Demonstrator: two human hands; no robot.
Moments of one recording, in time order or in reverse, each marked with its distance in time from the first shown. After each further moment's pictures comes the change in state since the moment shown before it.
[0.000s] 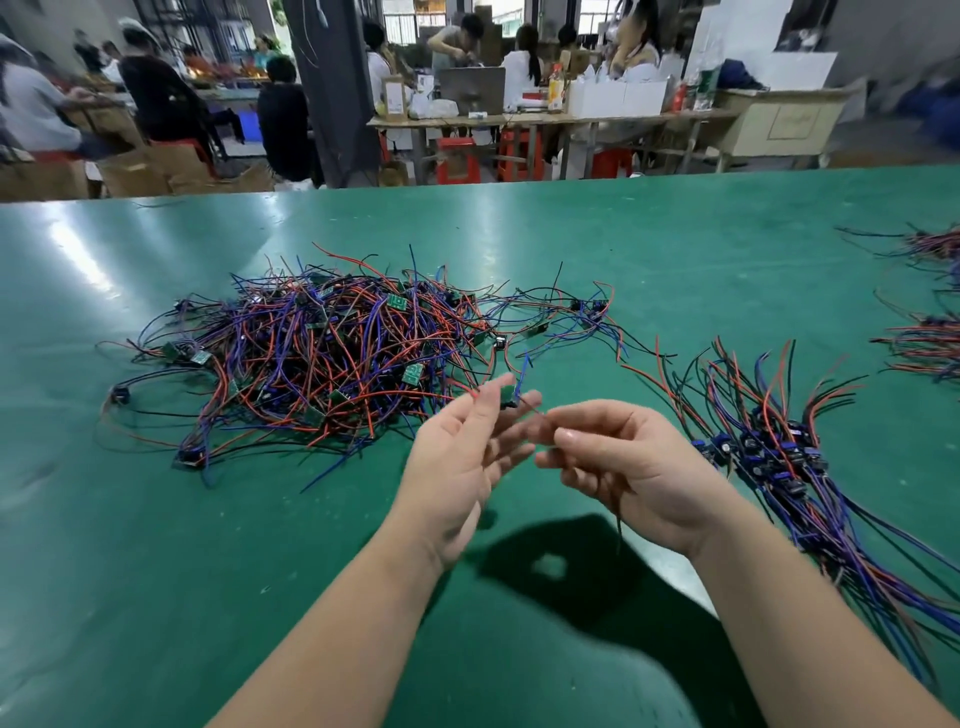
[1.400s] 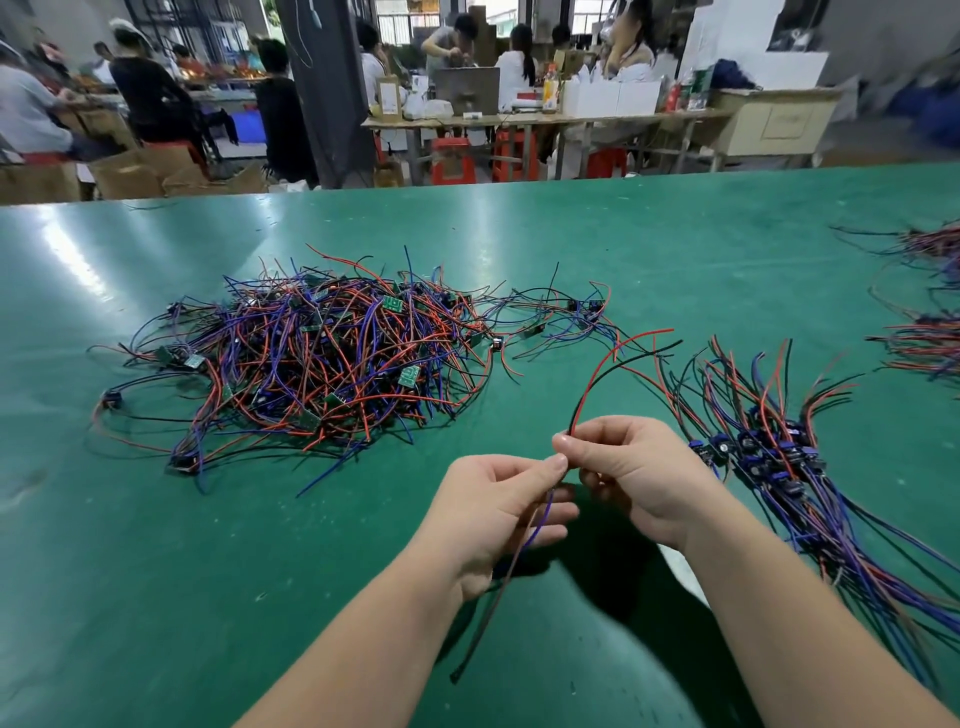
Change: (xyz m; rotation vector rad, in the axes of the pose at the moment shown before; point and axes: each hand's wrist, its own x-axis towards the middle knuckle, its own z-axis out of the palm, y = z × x) left_hand -0.011 -0.017 0.003 0.281 -0.036 -0.320; right_hand 0.013 0.009 -0.009 -0.262 0.307 0.065
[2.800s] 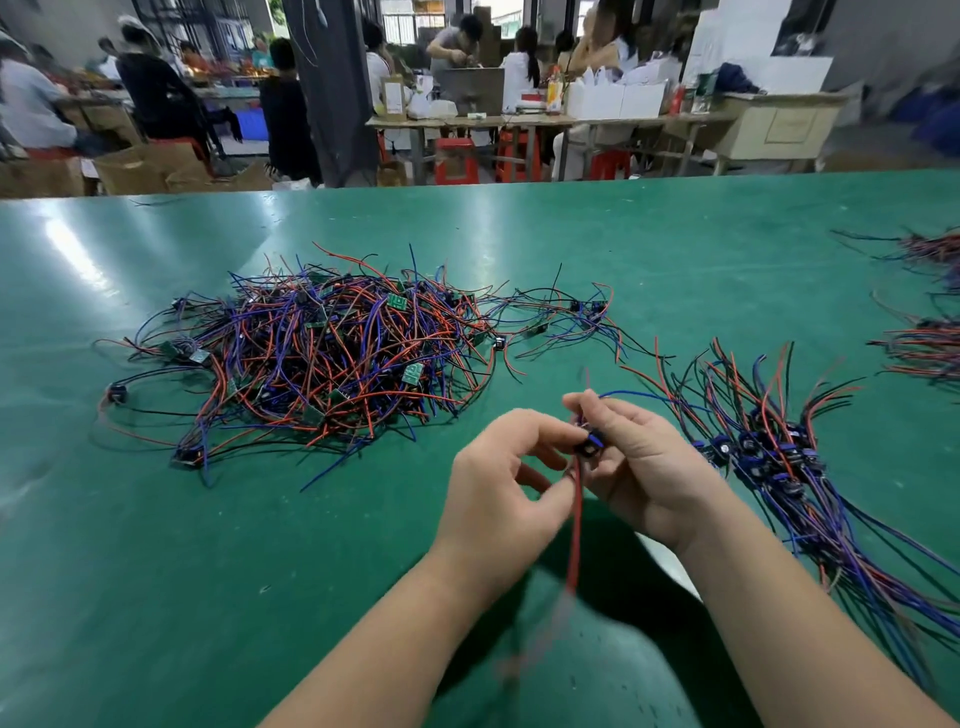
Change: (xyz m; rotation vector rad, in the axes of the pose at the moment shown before) left_hand -0.007 -0.006 0.007 0.497 0.146 0.858; right_hand -0.006 -0.010 0.010 0.463 -0.089 -0.006
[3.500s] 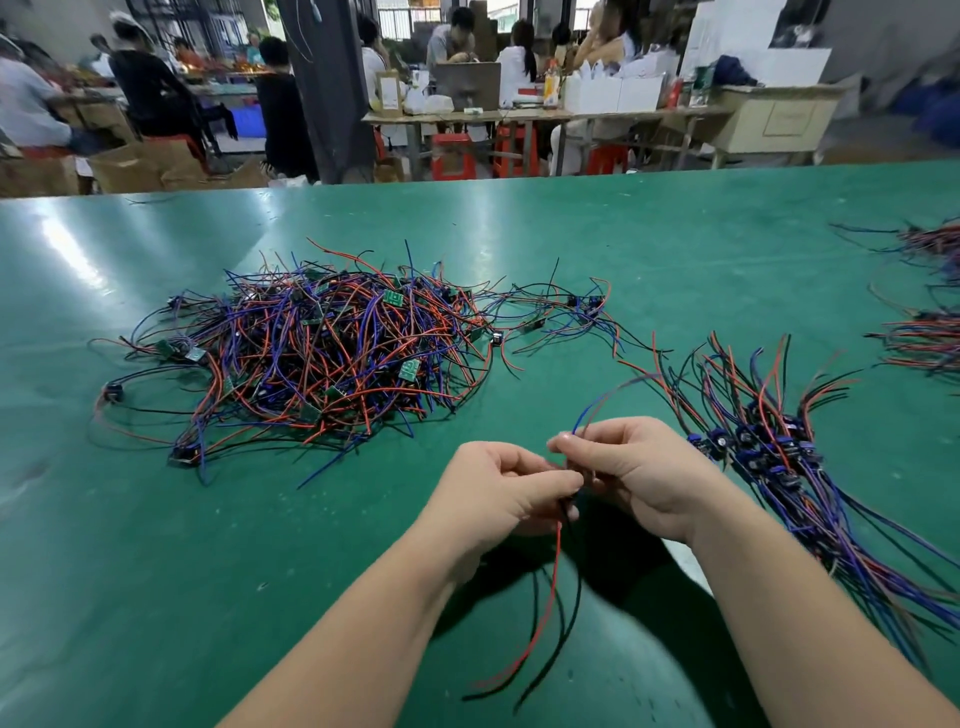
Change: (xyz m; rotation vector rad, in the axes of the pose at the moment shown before) left_hand 0.010 -0.006 -0.007 -0.318 -0.223 -0.756; right_hand 0.004 0.004 -0.017 -0.473 0.012 0.096
